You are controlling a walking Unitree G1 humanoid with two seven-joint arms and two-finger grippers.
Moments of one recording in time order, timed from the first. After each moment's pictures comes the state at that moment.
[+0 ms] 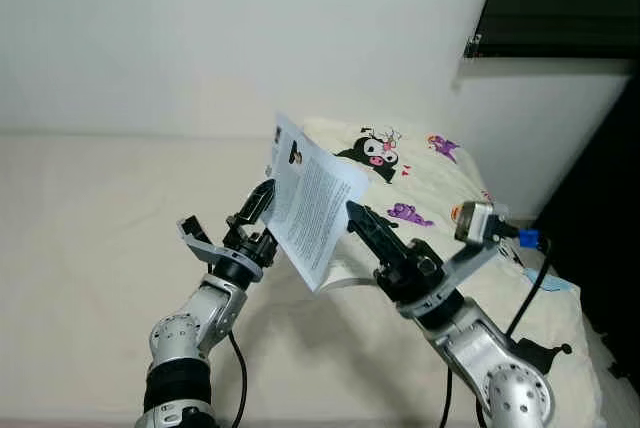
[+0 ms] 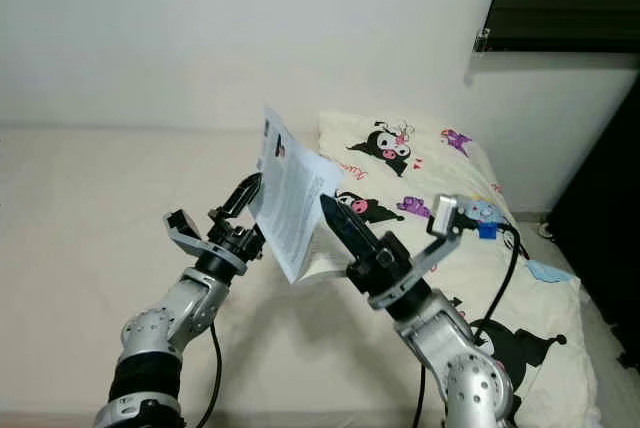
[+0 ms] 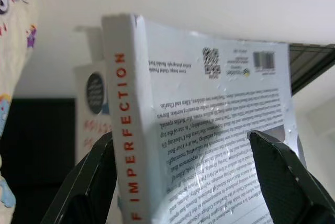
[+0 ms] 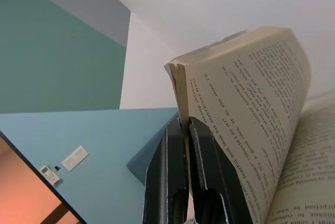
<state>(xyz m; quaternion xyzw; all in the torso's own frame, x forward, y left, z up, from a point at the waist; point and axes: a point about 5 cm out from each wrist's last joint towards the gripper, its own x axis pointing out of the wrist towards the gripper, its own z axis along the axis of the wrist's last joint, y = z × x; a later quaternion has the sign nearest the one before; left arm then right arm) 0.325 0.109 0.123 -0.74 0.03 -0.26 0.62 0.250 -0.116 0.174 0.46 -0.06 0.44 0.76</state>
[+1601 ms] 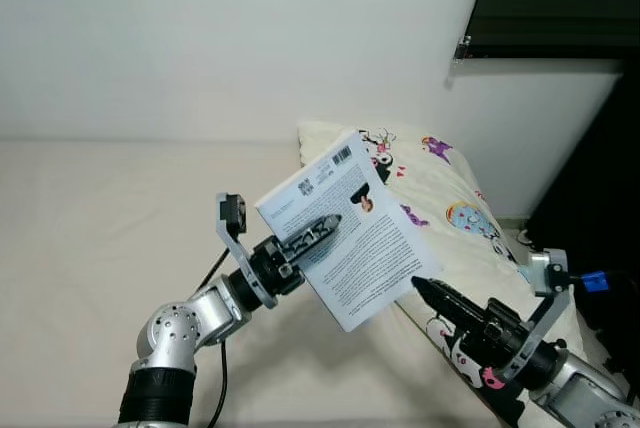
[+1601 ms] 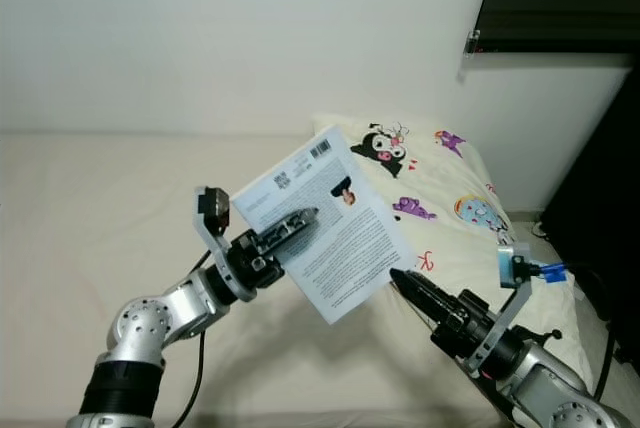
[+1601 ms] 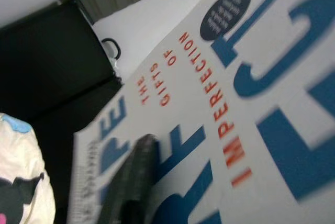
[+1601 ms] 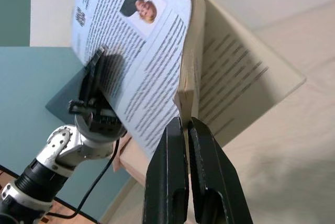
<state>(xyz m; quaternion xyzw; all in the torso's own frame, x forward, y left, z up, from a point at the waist) 0.288 0.085 0.143 -0.52 0.09 -0.52 0.67 0.218 -0.211 0.140 0.32 0.07 0.38 0.87</state>
